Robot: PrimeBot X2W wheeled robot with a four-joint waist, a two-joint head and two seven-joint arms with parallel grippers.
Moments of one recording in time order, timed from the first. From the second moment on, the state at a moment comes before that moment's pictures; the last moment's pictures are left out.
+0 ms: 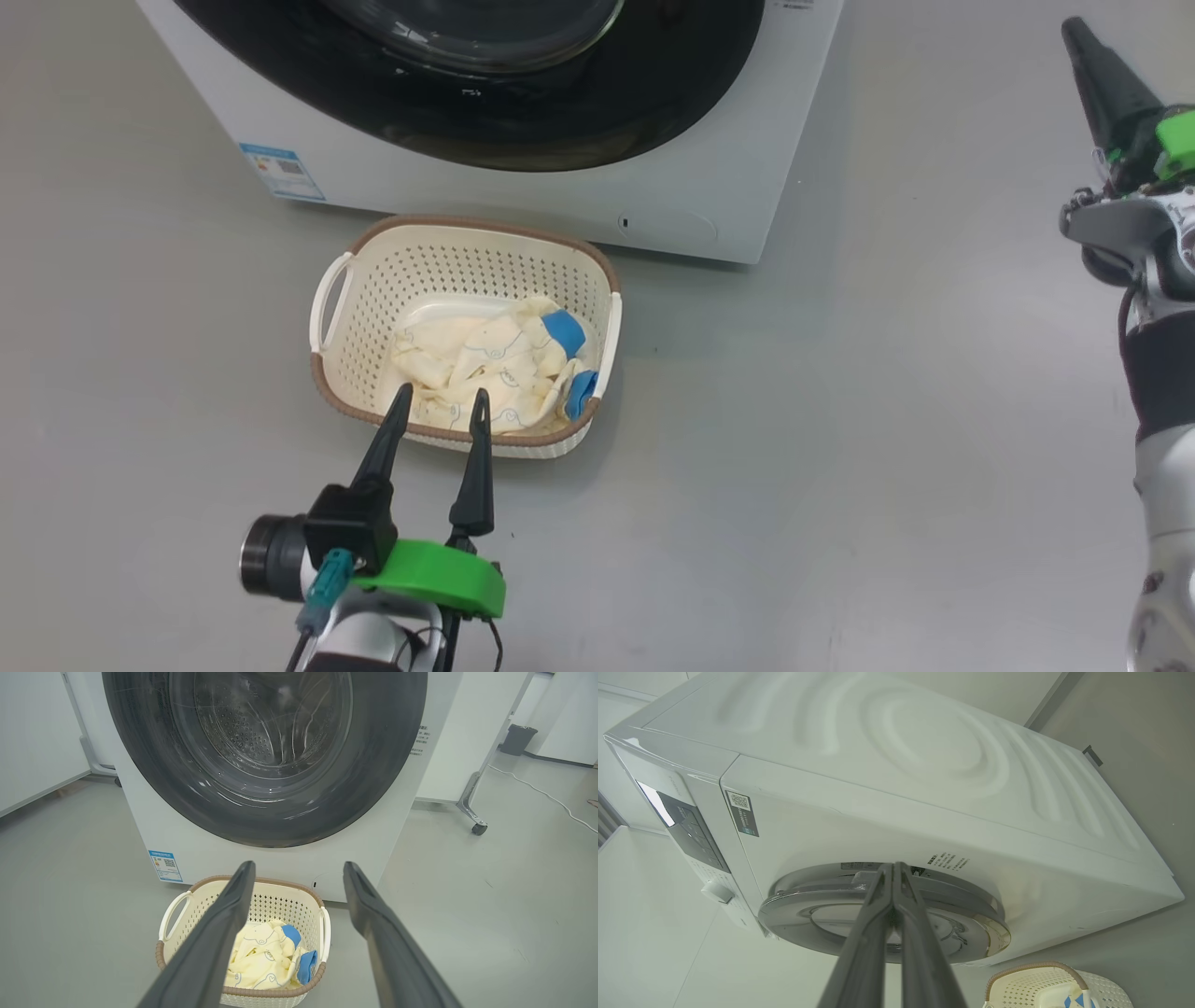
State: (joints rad) left arm -0.22 0.04 -0.37 0.24 -0.22 0.13 -0.25; right arm -0.78 -0.13 -0.17 0.58 1.28 0.12 0.30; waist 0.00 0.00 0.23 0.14
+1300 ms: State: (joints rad) left arm -0.35 0.04 -0.49 0.18 -0.32 0.19 -0.25; right arm -1.32 -0.18 -0.07 0.96 1.31 0.12 0.45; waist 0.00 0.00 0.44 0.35
